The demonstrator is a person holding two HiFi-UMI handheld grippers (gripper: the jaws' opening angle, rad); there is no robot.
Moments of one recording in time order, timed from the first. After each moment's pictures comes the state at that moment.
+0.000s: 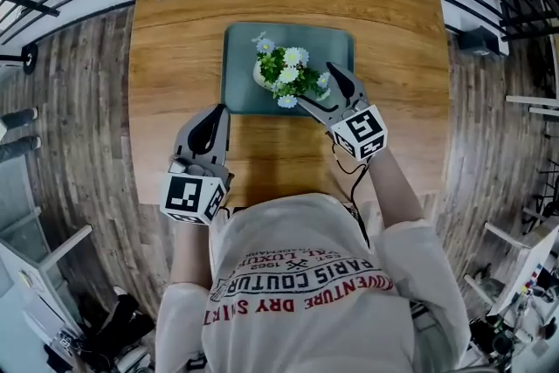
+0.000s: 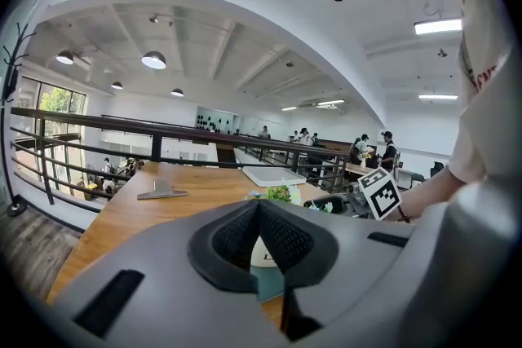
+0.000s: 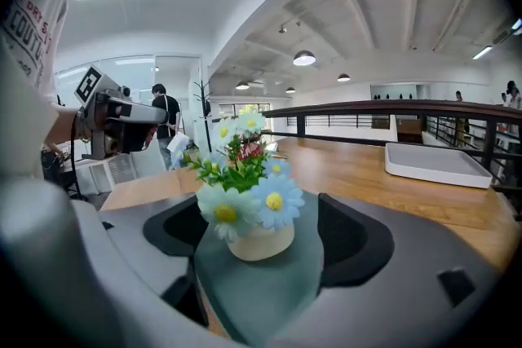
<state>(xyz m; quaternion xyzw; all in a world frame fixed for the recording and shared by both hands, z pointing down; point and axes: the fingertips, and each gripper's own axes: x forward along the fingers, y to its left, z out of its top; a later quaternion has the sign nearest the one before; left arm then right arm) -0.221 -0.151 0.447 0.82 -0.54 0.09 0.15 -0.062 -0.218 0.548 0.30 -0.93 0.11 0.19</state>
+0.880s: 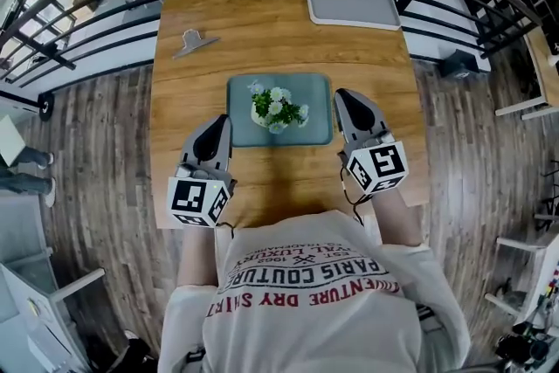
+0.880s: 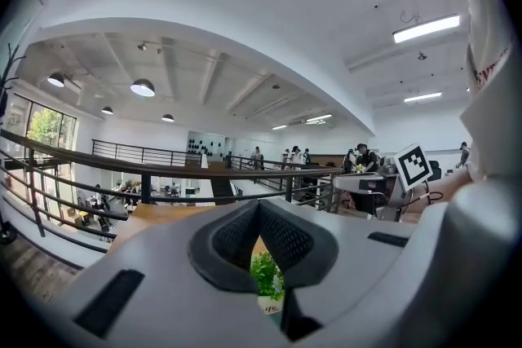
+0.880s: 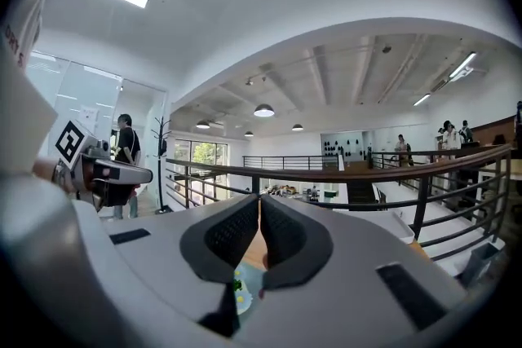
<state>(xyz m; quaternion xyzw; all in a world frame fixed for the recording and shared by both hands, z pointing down) -0.203 -0.166 0.334 0.84 -0.53 0.04 0.07 0.012 -0.215 0.340 0.48 -0.88 0.04 0.05</state>
